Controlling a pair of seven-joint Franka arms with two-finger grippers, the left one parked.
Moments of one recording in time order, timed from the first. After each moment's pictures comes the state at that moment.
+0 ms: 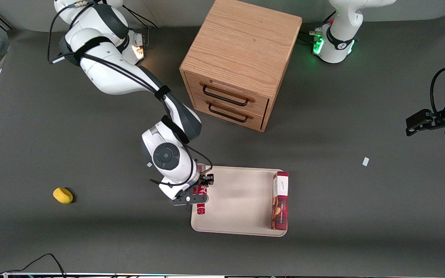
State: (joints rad) arm 0.35 1.02 0.30 -1.03 -0.22 2.09 0.57
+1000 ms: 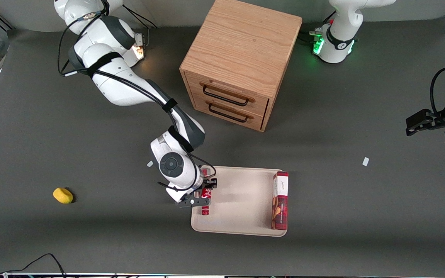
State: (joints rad) arm 0.36 1.10 0.28 -1.01 -0.18 2.18 0.57
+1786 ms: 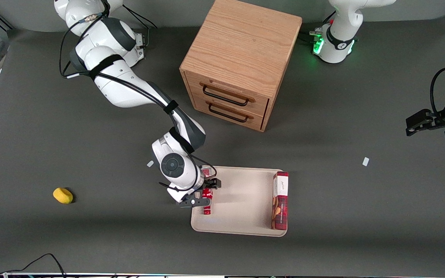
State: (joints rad) arm 0.36 1.12 0.28 -1.01 -0.18 2.20 0.57
